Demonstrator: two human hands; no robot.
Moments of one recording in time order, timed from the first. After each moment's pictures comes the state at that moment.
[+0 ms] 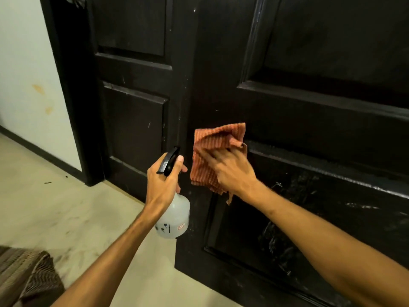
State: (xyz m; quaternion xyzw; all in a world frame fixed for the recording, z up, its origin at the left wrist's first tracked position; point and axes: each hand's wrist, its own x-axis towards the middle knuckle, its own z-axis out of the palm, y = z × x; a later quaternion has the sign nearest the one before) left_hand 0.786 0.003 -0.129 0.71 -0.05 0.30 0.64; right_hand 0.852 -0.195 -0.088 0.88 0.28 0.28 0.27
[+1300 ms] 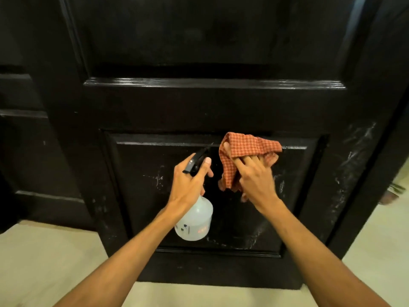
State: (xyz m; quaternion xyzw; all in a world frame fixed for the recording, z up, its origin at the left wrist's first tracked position) left_hand 0.728 -0.298 -0.107 0.70 -0.26 0.11 0.66; right_hand 0.715 -0.503 -0.133 0.87 0.05 0.48 0.04
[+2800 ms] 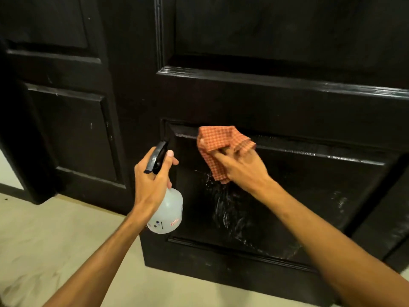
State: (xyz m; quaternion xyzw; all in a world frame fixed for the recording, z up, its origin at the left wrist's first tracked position) left_hand 0.763 -0.110 -0.113 0.70 -0.15 0.27 0.64; right_hand 0.784 -0.357 -0.093 0.85 0.21 0.40 0.26
